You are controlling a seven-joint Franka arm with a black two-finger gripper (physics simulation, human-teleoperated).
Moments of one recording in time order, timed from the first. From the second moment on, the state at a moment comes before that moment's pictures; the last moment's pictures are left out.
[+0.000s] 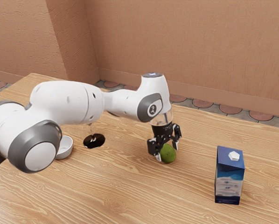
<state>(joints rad) -0.36 0.76 0.09 -1.38 -0.26 2.09 -1.37</state>
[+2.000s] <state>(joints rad) -0.35 -0.09 0.38 -2.20 -0.15 2.15 -1.43</state>
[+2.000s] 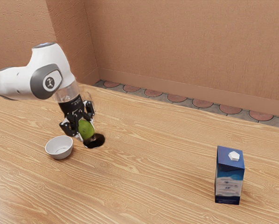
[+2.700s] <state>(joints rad) -0.31 0.13 0.59 -2.08 -0.08 2.18 -1.42</state>
